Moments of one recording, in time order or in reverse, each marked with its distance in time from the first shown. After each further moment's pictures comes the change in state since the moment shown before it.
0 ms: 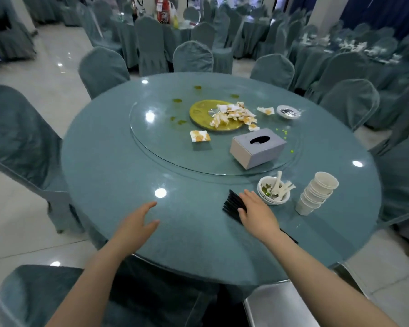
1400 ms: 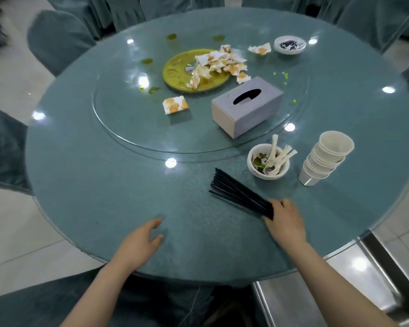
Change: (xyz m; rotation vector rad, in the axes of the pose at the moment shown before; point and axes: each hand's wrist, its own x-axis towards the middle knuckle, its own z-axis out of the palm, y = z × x) left_hand 0.051 0.011 0.095 0.263 -0.239 -0.127; right_hand -0.010 0.132 0.070 0.076 -0.072 0.401
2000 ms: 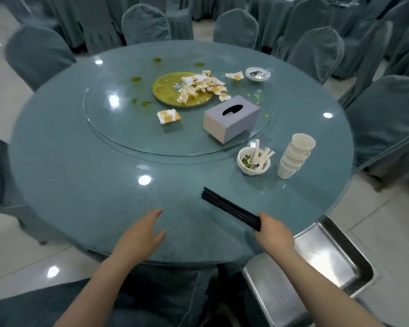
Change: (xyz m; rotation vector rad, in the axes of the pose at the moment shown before) left_hand -0.046 -0.018 -0.034 0.045 0.048 0.283; right_hand -0.106 -0.045 -0.011 -0.107 -0.023 0.130
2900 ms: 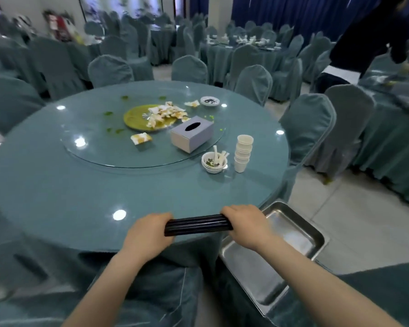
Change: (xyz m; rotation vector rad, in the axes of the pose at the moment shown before) left_hand -0.109 0.075 -0.014 0.198 0.123 0.380; right_hand -0.168 -0.019 -0.080 -0.210 0.249 -0.476
